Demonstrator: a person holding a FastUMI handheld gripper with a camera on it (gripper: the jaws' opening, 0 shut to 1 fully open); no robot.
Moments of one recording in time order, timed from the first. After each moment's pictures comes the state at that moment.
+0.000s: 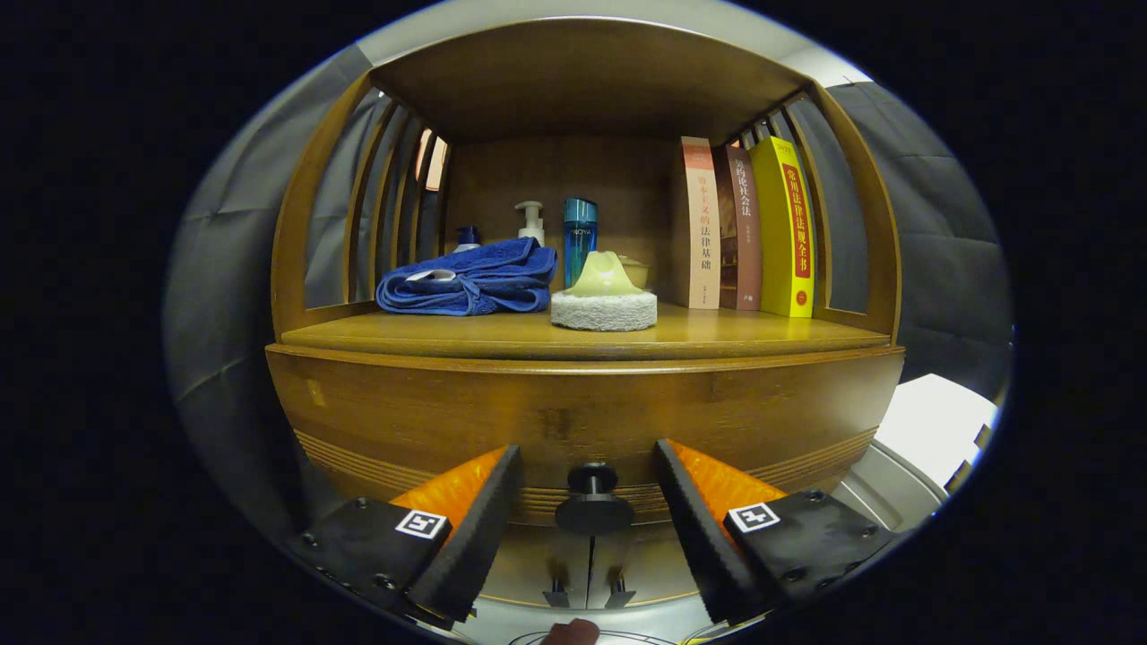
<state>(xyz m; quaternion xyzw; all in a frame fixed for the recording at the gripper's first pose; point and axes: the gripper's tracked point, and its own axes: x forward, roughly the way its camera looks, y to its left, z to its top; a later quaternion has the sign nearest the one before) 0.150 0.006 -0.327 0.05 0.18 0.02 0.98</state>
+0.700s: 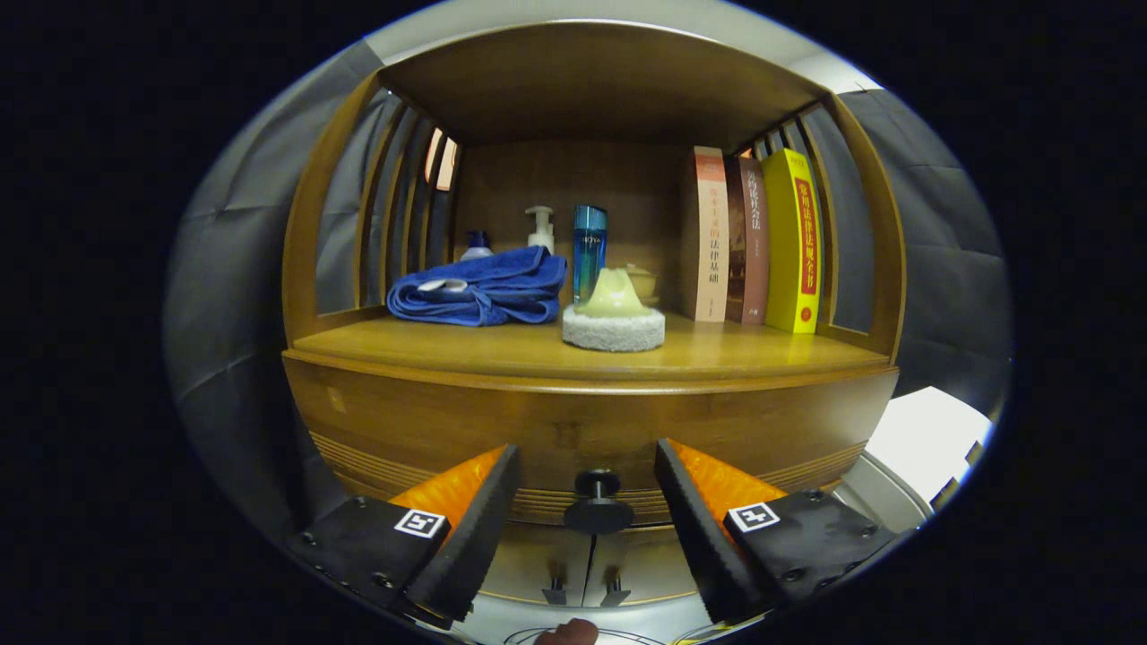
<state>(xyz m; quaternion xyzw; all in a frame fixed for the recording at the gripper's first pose) 0.145 0.009 -0.292 0.05 0.16 0.02 0.99</state>
